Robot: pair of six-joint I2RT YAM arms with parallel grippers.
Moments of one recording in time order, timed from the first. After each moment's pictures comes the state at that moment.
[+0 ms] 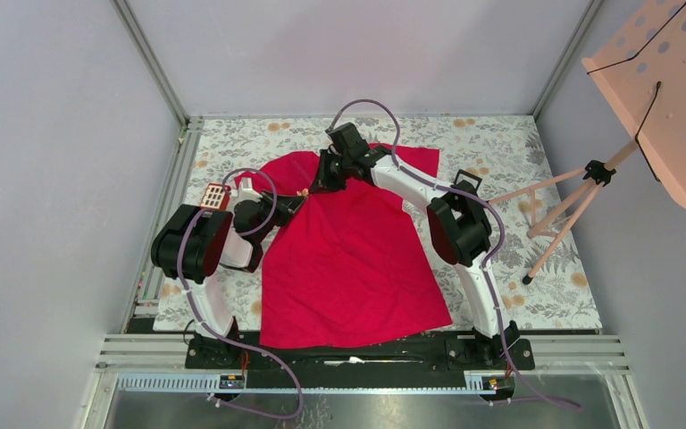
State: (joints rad) left arm -0.20 1.84 0.45 1.20 0.26 -1.18; right arm 0.67 2.26 1.90 -0.41 -0.34 0.75
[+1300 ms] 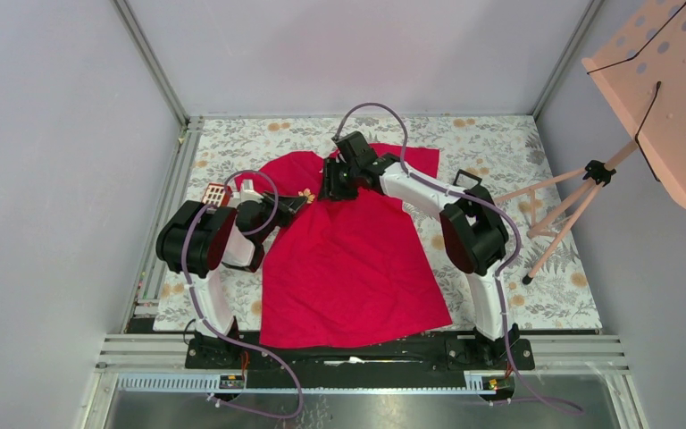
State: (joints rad) left arm -0.20 1.89 0.46 1.24 0.26 -1.24; right arm 0.68 2.10 1.68 -0.42 -0.22 0.61
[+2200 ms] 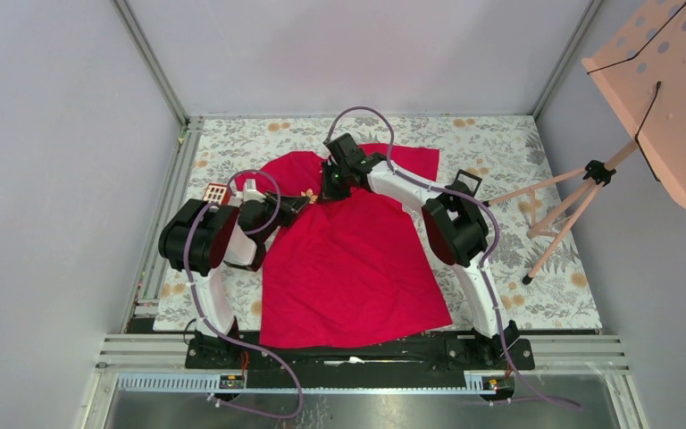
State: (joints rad) left arm -0.21 1.91 0.48 1.24 0.26 -1.25; right arm 0.69 2.28 1.85 -0.46 -0.24 0.59
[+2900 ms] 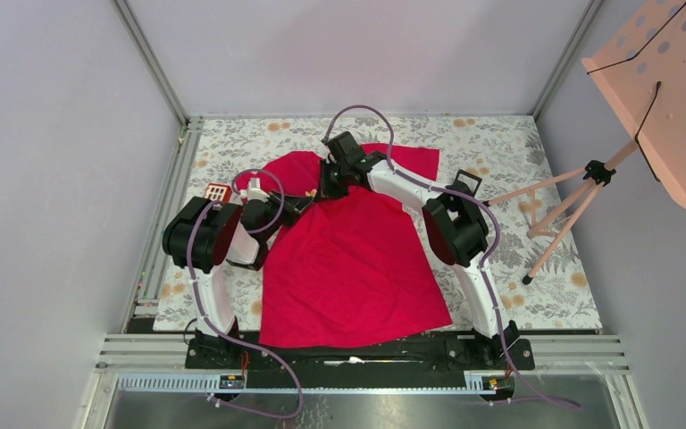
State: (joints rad) left arm -0.23 1.95 0.50 1.26 0.29 -1.26; right arm 0.69 2.28 1.87 -0.45 -0.28 0.60
